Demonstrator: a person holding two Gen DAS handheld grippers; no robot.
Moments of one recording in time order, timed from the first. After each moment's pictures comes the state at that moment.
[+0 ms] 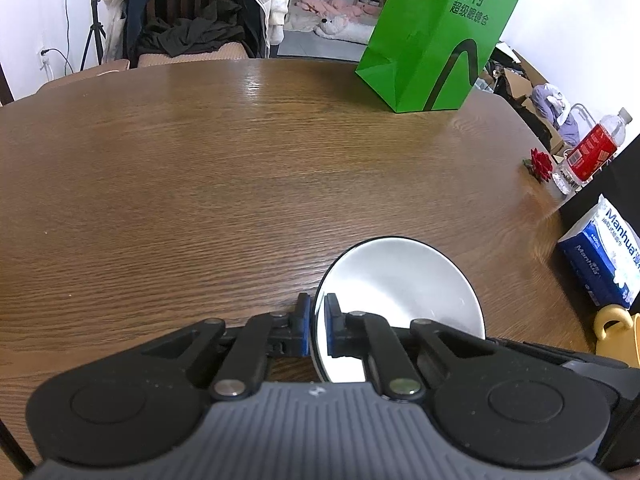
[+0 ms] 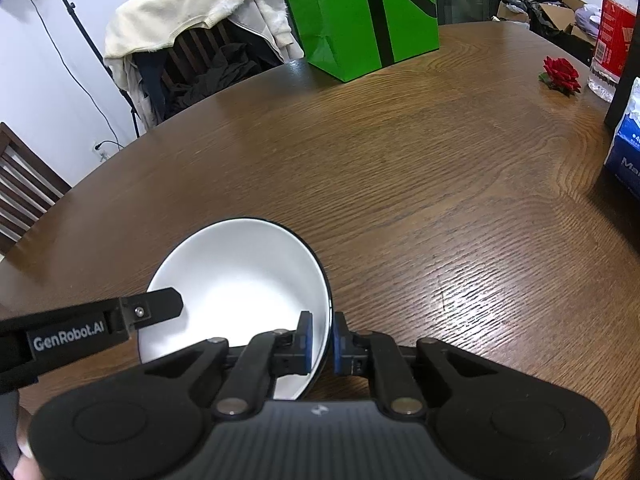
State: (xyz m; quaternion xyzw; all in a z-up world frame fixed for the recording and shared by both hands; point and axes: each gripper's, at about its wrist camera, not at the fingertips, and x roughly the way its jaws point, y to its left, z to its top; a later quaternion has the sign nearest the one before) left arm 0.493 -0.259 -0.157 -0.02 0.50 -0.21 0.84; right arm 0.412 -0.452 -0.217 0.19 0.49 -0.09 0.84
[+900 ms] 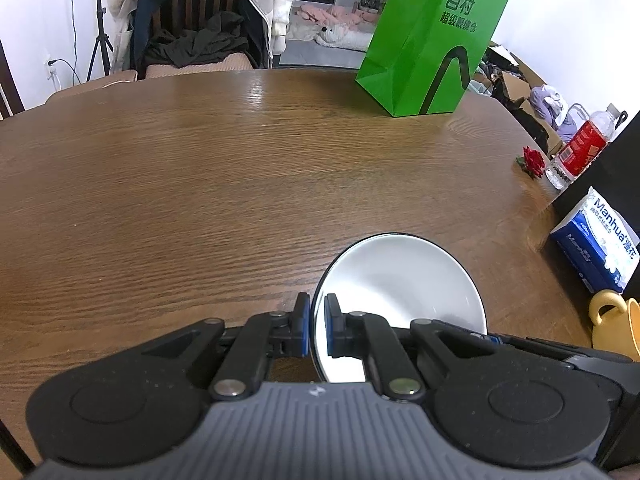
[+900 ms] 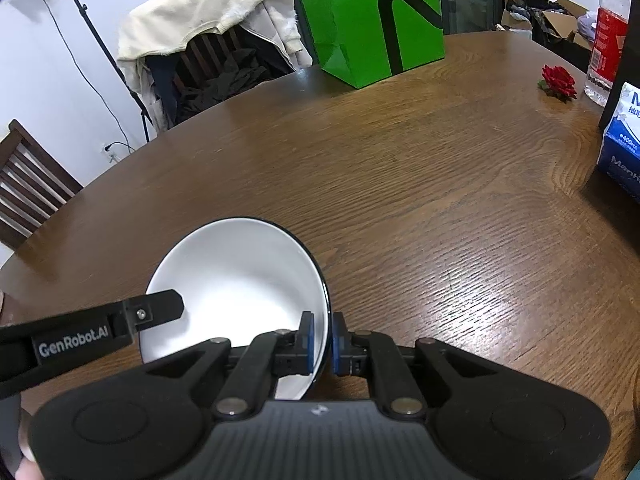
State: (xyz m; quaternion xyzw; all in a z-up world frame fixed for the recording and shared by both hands) left arm 0.469 -0.243 -0.141 -0.01 0.49 -0.20 0.85; right arm 0.392 -0.436 -0.202 0.19 0.48 -0.09 0.85
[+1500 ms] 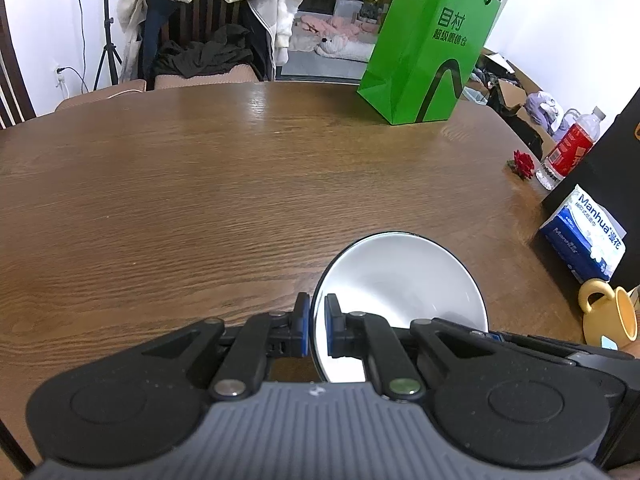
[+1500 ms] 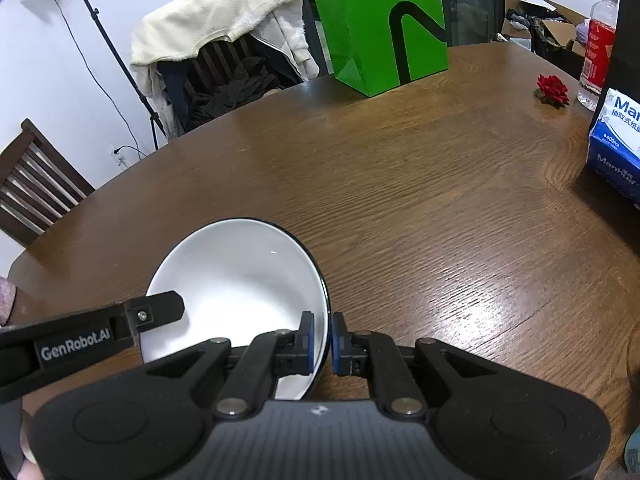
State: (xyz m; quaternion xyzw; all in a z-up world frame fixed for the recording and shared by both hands) left arm 0.437 -0.216 -0.119 -0.01 0.47 -0.20 0.86; right arm 0.367 -0.412 -0.179 0.18 0.47 -0.09 0.86
